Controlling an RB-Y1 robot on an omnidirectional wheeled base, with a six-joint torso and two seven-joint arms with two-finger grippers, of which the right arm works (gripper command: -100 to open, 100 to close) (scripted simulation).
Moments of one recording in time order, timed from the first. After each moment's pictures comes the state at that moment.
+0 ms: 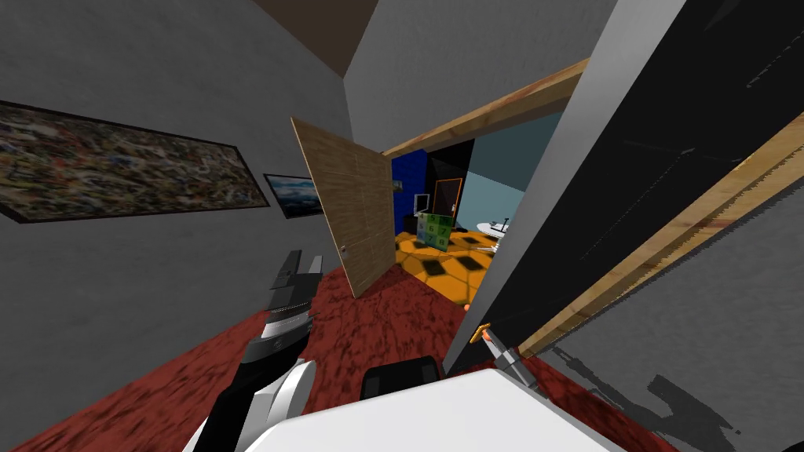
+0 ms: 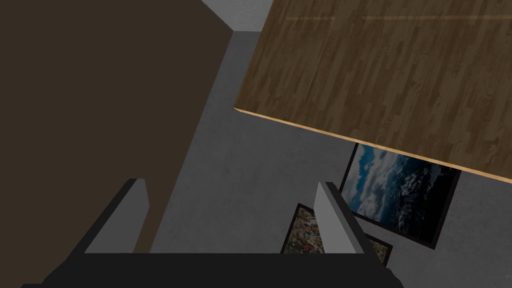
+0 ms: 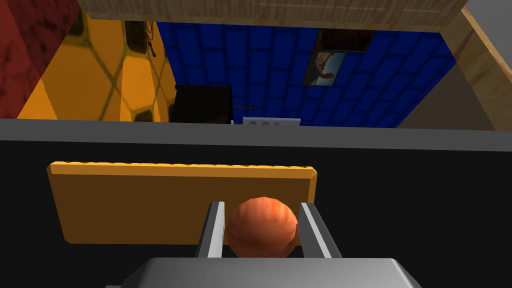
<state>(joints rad) 0.38 -0.46 0.04 -0.67 0.05 -1.34 -0.45</state>
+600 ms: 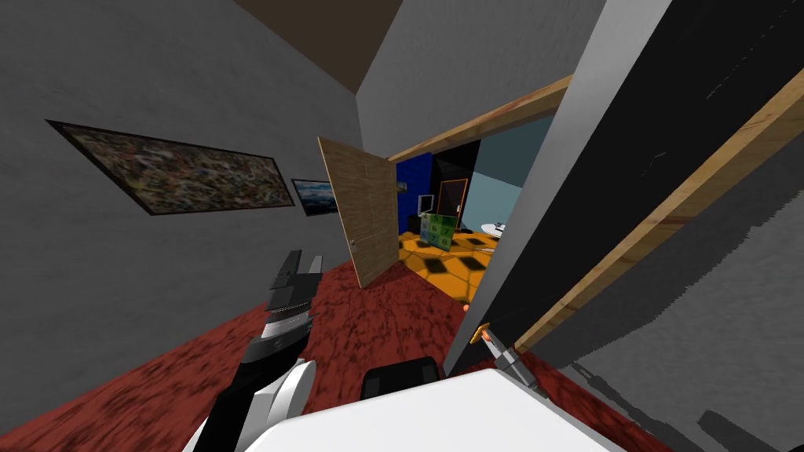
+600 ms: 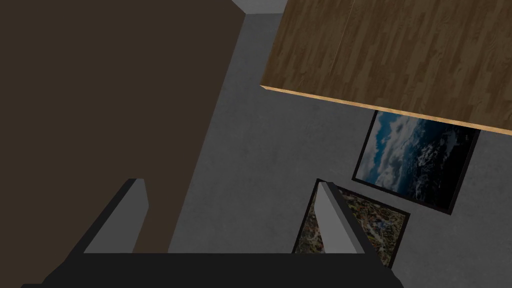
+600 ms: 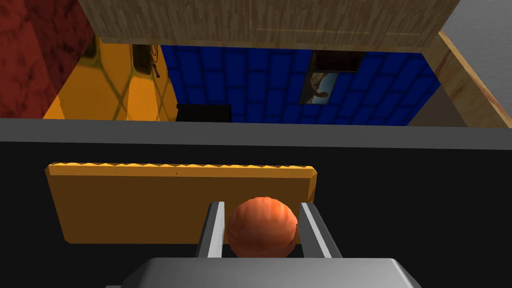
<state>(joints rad) 0.37 -0.46 0.05 -0.64 0.06 -1.35 -0.46</state>
